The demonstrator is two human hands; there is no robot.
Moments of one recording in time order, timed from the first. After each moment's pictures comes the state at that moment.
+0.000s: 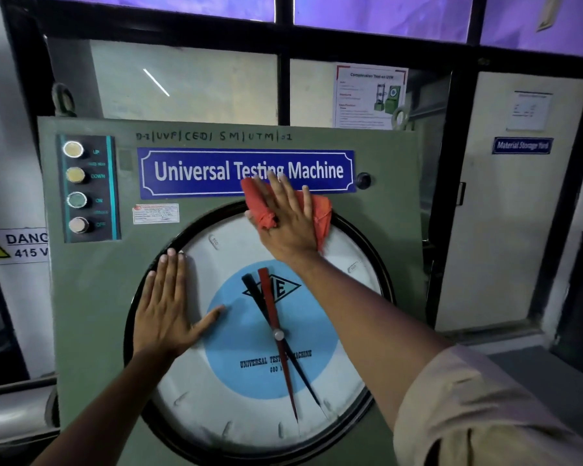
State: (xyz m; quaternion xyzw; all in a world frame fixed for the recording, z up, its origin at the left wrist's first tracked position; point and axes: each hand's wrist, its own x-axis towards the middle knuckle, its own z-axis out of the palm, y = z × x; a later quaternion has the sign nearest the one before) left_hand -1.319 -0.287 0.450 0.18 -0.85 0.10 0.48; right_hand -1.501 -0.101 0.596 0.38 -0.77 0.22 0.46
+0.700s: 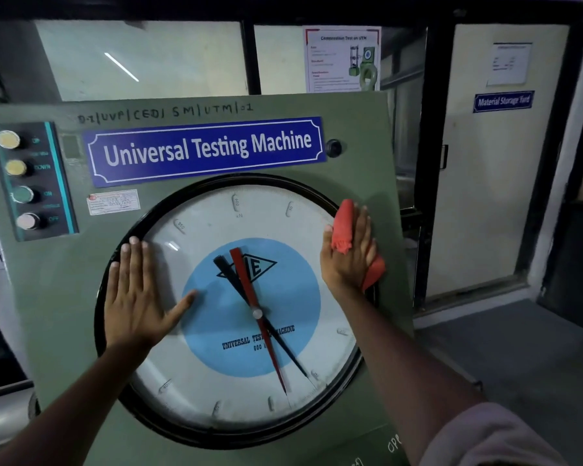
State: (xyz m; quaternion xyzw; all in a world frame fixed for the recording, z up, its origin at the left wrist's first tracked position) left_hand -1.315 -0.277 0.453 0.19 -0.86 0.10 0.45; right_hand -1.540 0.016 0.470 0.07 -0.79 0.44 0.42
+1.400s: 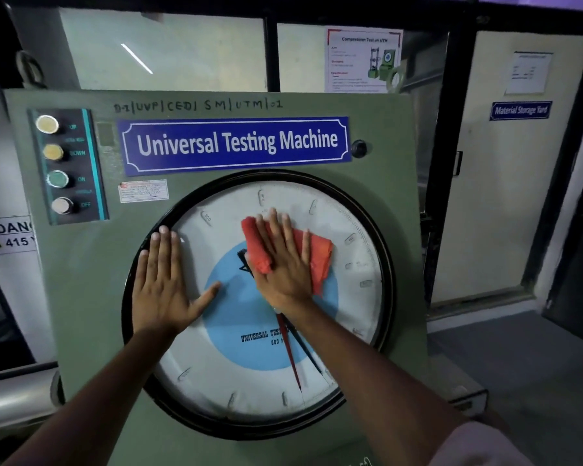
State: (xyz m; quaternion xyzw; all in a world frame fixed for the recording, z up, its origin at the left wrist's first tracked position) left_hand -1.318 -0.283 0.451 0.18 -0.85 0.11 0.47; right_hand -1.468 -0.096 0.459 0.33 -0.79 0.26 0.45
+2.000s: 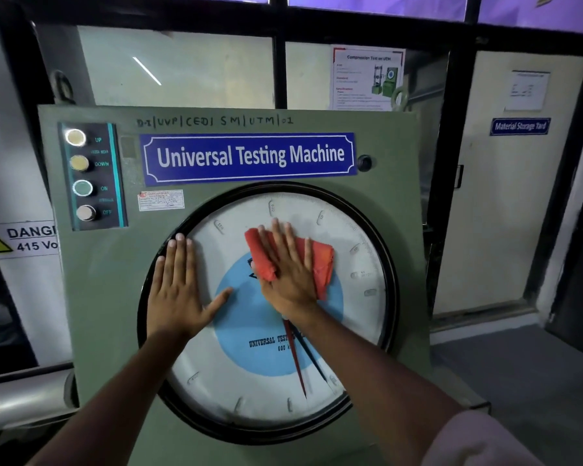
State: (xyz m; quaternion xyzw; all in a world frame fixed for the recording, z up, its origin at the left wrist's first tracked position) left_hand -1.311 -0.276 0.455 0.19 -0.87 0.10 0.45; right_hand -1.464 -0.097 0.465 0.36 -0.79 0.24 0.43
